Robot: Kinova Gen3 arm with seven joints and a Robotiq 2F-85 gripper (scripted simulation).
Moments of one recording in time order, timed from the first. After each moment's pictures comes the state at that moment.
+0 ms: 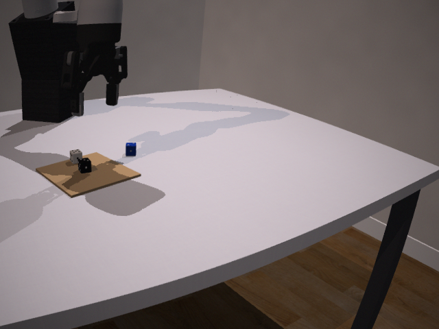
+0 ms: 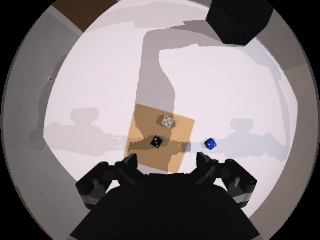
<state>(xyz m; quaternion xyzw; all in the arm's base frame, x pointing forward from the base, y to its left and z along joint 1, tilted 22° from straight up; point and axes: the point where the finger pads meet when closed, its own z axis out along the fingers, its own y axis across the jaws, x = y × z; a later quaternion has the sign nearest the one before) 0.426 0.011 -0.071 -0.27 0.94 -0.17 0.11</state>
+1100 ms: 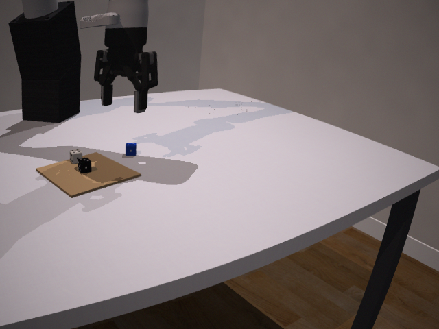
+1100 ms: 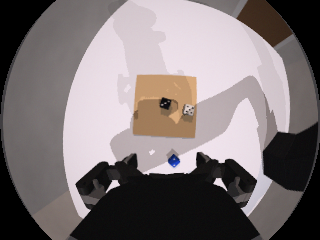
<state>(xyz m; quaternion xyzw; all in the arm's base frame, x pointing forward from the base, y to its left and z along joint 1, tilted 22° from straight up) 0.406 0.066 -0.101 -0.80 0.56 -0.19 -0.02</state>
